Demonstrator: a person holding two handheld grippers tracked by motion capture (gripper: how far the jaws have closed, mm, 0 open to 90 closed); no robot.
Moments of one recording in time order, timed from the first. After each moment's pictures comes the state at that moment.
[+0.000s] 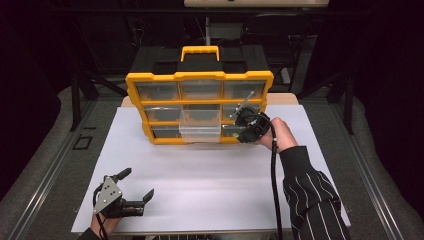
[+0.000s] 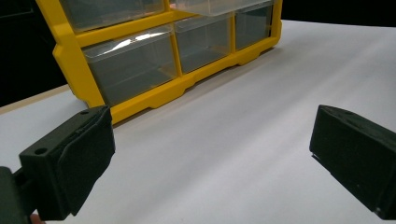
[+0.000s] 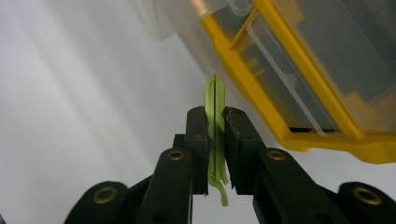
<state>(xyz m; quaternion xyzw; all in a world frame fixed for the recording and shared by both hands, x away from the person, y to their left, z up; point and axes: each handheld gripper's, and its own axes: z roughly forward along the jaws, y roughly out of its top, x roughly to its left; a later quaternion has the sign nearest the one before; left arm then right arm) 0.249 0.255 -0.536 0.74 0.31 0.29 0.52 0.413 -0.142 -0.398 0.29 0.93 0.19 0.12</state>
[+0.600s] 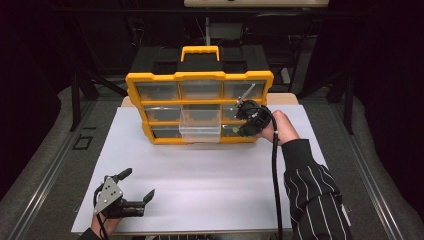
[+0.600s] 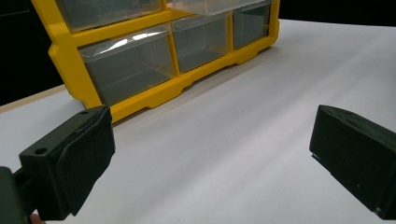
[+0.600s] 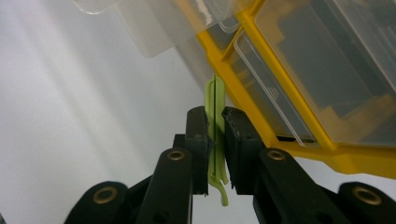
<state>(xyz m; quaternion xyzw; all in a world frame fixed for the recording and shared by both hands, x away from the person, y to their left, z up) 0.249 0.254 -0.537 0.74 0.30 0.29 0.52 0.425 -0.145 -0.386 0.27 0.93 0.20 0.12</state>
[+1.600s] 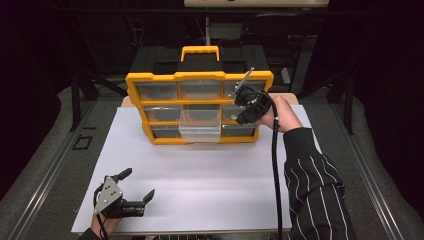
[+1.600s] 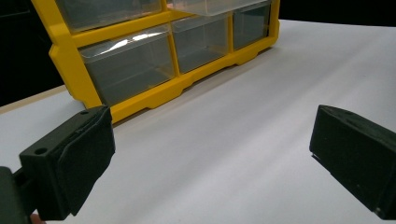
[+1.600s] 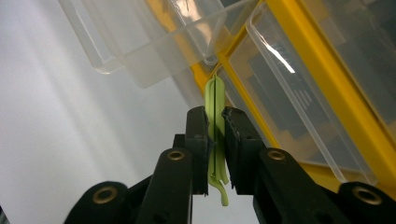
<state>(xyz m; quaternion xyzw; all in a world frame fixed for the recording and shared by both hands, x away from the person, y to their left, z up) 0.249 0.254 -0.536 0.74 0.30 0.29 0.52 0.434 -0.139 -0.347 0.26 0.93 0.21 0.13</state>
